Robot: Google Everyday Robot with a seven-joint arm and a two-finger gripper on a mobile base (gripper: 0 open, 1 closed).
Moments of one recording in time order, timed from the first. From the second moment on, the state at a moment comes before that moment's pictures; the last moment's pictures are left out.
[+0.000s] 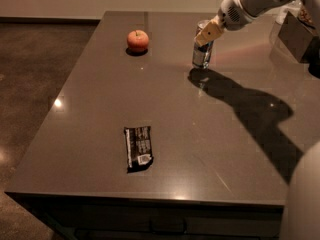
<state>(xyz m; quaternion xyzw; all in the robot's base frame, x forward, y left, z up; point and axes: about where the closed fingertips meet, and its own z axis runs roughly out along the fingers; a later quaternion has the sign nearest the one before) 0.715 -0.142 0.947 -0.42 0.83 0.12 0.34</state>
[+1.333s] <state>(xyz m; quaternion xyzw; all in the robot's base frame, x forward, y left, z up) 0.535 -0.071 0.975 -0.64 0.68 0.19 0.29</state>
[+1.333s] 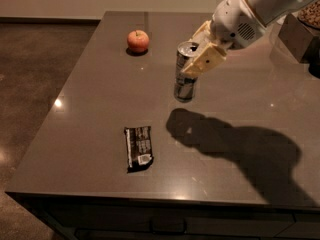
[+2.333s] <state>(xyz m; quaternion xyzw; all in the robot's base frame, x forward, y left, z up) 0.479 -0.048 0.953 -0.72 0.60 0.23 0.26</state>
